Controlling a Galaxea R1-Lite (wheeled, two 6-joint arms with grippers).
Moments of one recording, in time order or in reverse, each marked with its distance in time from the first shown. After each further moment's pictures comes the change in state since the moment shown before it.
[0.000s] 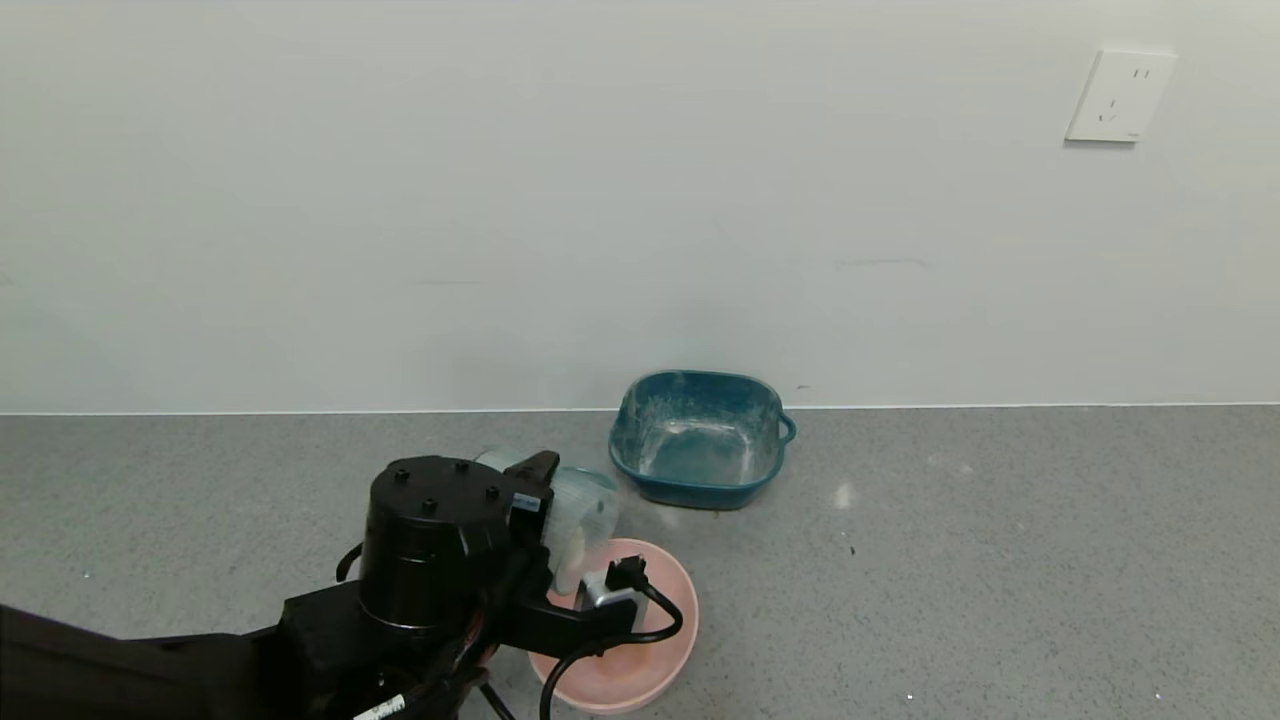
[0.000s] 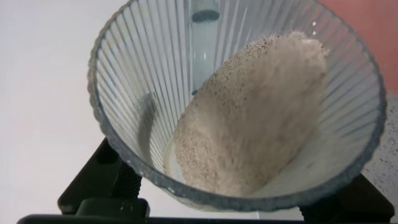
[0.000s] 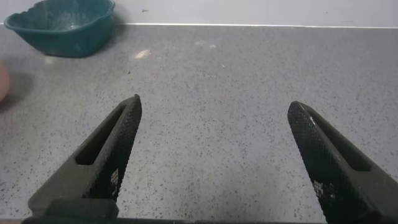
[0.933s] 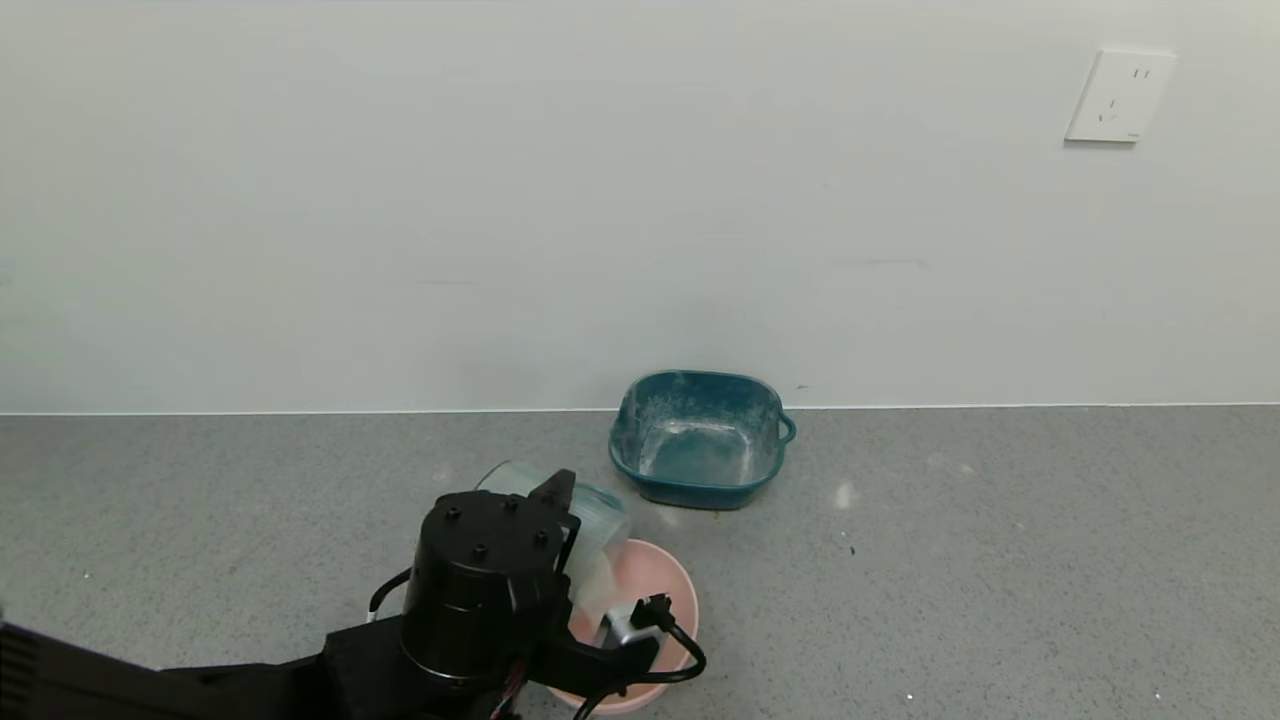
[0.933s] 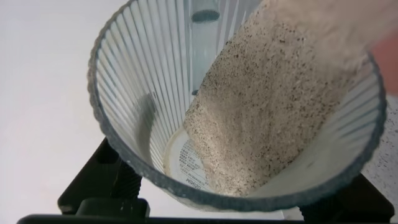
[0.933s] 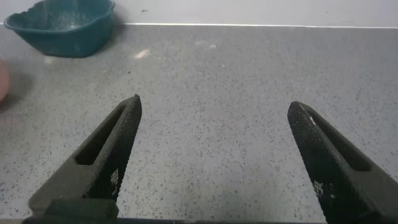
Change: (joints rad) left arm -0.085 0.030 0.001 0.000 0.130 0.065; right arm 0.000 0.000 0.000 0.000 0.000 0.000
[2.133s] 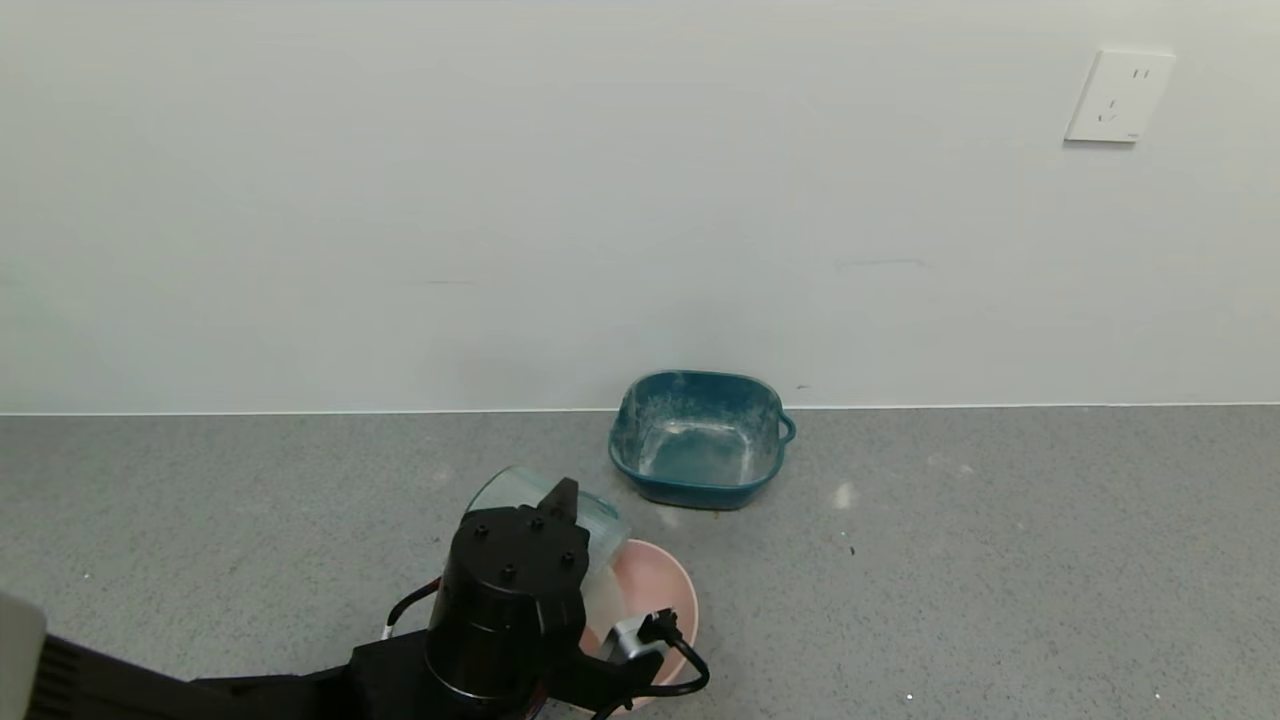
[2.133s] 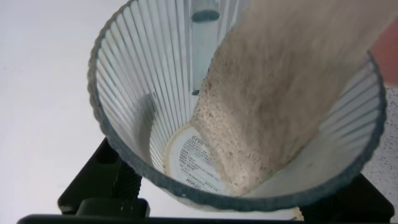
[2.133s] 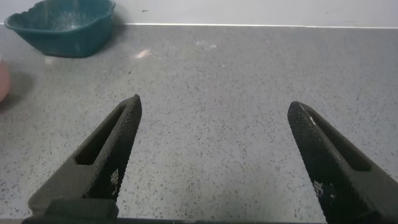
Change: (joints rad) left arm -0.032 0.027 -0.003 0.000 0.087 0.046; right arm 0.000 0.000 0.000 0.000 0.001 0.000
